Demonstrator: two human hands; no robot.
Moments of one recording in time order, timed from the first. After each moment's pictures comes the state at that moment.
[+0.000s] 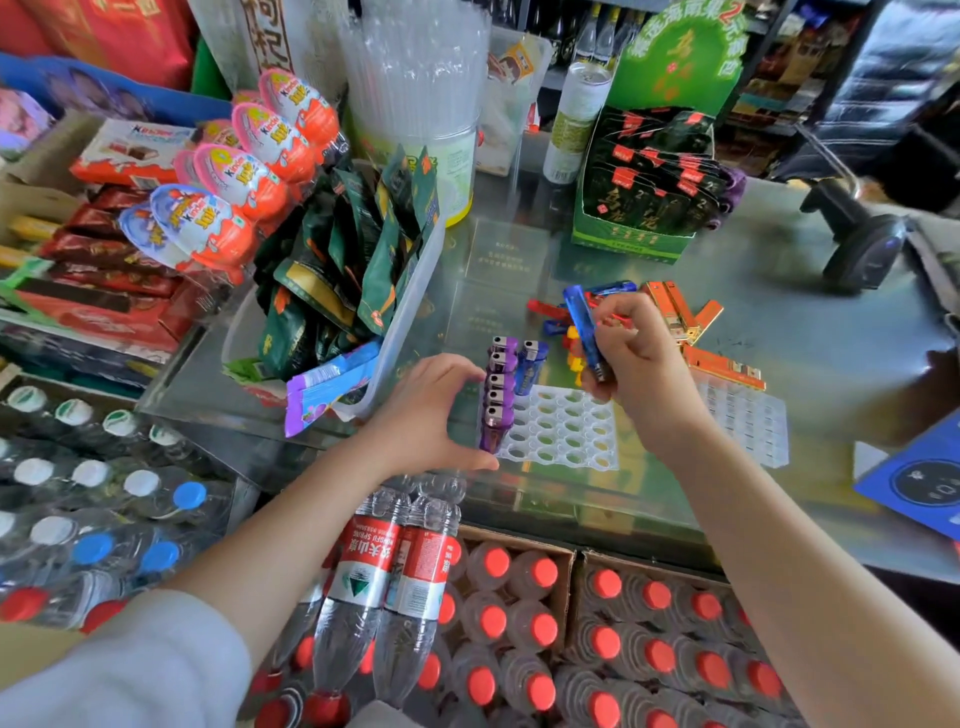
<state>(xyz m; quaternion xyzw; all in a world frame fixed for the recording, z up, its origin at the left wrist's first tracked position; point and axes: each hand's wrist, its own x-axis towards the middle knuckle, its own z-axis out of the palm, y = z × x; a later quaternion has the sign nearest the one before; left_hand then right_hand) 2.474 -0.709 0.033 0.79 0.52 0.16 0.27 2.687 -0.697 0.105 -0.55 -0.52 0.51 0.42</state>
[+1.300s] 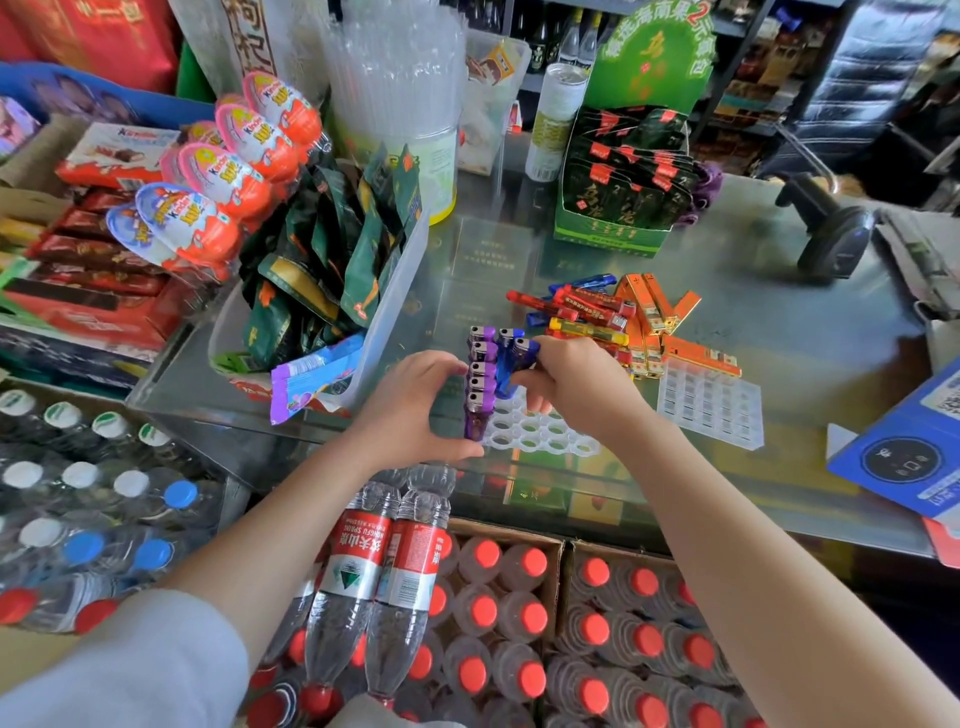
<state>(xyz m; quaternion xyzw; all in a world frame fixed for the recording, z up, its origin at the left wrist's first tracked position) 2.476 -0.713 0.032 0.79 0.53 0.19 0.25 2.671 -0.696 0.094 -0.56 -0.80 0.21 0.06</state>
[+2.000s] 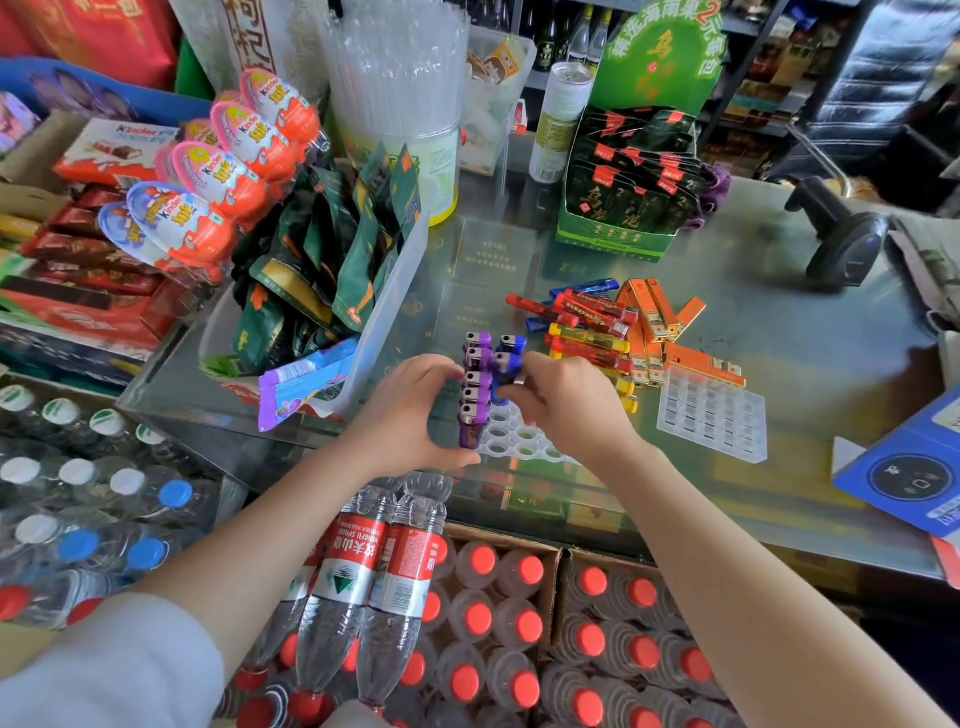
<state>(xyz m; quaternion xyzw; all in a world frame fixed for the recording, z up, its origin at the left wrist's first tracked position) 2.477 -0.713 0.032 0.78 0.54 0.19 0.26 2.671 -0.700 0.074 -0.52 -0.84 0.11 0.13</state>
